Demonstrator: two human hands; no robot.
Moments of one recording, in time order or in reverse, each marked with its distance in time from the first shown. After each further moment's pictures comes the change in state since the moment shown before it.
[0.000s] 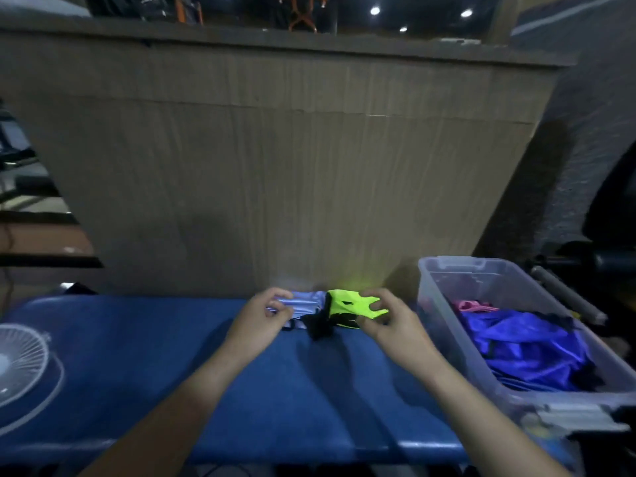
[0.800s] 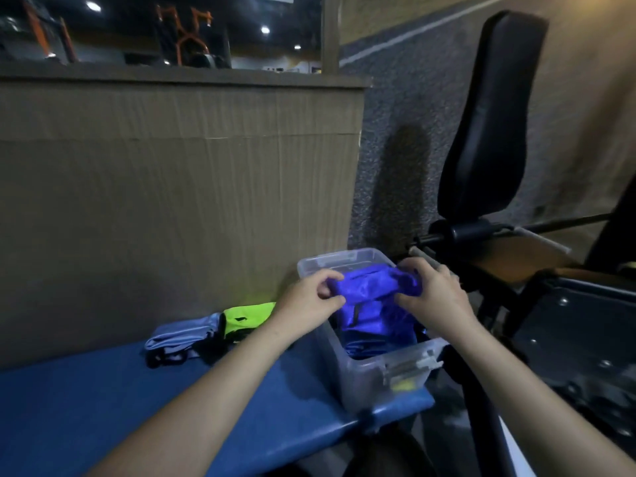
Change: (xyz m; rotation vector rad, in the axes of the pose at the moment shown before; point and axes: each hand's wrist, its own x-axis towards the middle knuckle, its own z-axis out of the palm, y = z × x) left_hand -0.006 0.170 0.206 0.068 -0.386 0.324; right_hand -0.069 0.064 -0.230 -0.444 0.344 0.255
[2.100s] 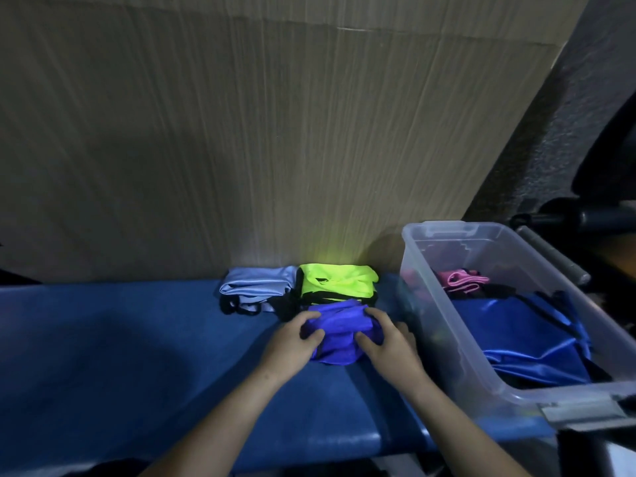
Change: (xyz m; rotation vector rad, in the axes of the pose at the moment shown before) left_hand -0.070 -0.225 -0.047 0.013 0.123 -0.490; right_hand -0.012 -0.058 0.281 0.202 -0.357 0.022
